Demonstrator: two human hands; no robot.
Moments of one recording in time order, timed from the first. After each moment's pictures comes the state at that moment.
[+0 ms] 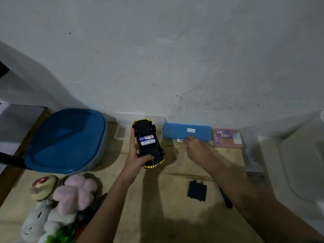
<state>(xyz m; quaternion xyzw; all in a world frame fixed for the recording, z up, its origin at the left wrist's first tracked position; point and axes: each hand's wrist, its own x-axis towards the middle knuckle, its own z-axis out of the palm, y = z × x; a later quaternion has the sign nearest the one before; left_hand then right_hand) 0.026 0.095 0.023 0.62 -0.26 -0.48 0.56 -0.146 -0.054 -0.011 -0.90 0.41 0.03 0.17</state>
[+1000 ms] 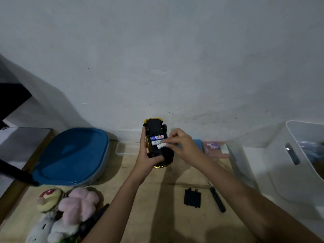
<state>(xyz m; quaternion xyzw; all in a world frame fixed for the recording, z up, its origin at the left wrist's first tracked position) -0.009 0.081 0.085 0.58 -0.38 -0.43 0.58 -0.130 -0.026 0.084 -0.85 0.31 -0.25 0.34</state>
